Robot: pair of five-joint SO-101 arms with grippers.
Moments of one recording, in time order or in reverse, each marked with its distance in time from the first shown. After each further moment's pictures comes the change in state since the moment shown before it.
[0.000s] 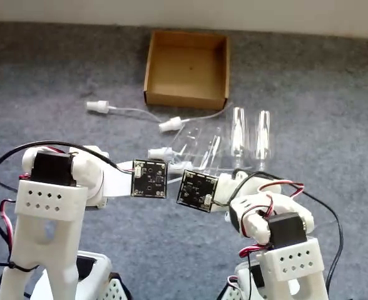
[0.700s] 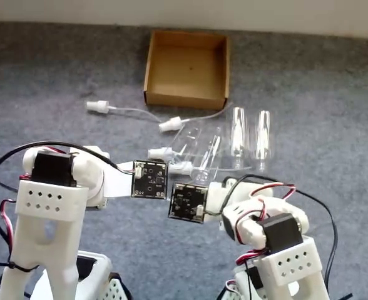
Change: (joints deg) left arm 0.4 0.0 0.0 0.0 0.0; right arm -6.9 0.0 -1.3 4.9 -0.3
